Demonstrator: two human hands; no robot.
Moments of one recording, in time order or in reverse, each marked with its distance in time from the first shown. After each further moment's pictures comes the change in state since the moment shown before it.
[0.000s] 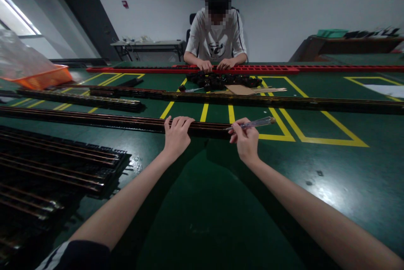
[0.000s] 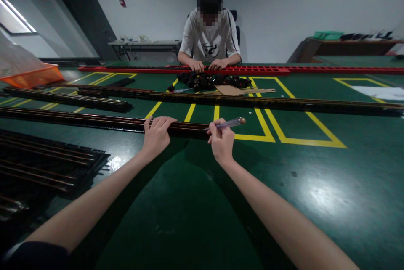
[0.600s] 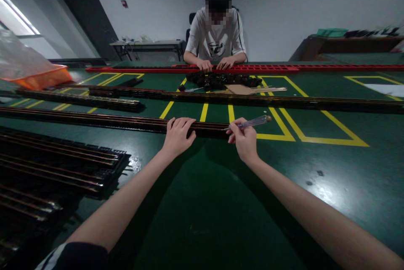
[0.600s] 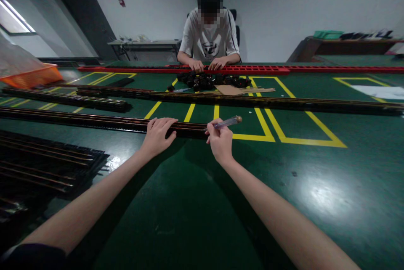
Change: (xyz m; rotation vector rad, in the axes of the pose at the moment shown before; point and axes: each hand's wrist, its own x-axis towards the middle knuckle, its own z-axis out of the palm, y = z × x) left_hand 0.000 -0.006 0.003 -0.082 -0.086 0.047; right_hand 0.002 0.003 0.000 0.021 -0.050 0.050
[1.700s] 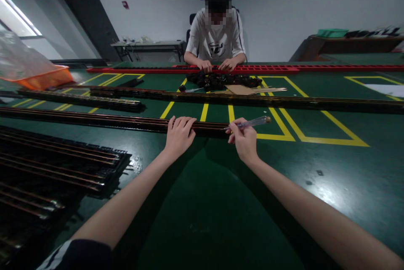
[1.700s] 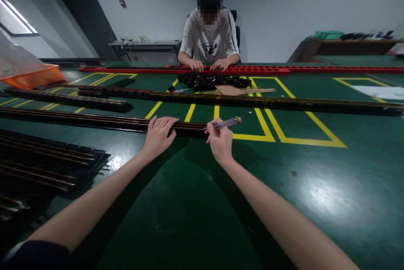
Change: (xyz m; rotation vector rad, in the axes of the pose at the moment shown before) left_hand 0.002 0.003 0.005 0.116 0.057 -0.009; right_hand -0.001 0.000 0.001 -0.011 0.009 -0.026
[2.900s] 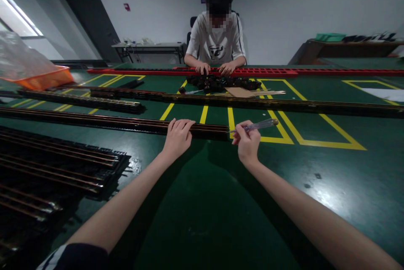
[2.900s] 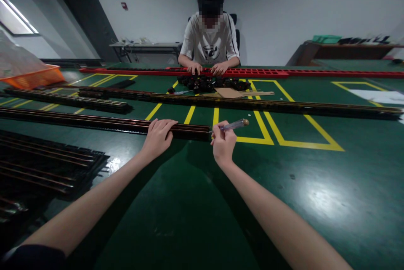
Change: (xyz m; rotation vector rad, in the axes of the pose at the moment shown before) left_hand -0.002 -0.005 -0.001 -0.077 -0.013 0.021; right_hand -0.001 -0.004 -0.003 0.022 0.168 -0.004
